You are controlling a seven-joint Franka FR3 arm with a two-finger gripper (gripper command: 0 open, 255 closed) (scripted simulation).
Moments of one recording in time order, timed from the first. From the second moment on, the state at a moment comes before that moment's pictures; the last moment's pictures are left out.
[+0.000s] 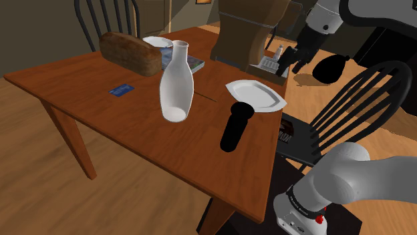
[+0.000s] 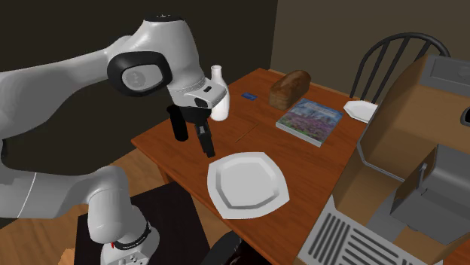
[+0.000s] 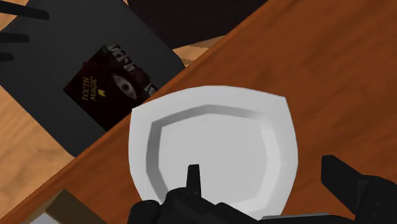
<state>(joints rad) -0.02 -0.83 -0.07 -2.27 -0.11 1.60 0.11</state>
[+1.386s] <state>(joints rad) 0.17 -0.61 0.27 -2.08 0.14 1.50 0.35</state>
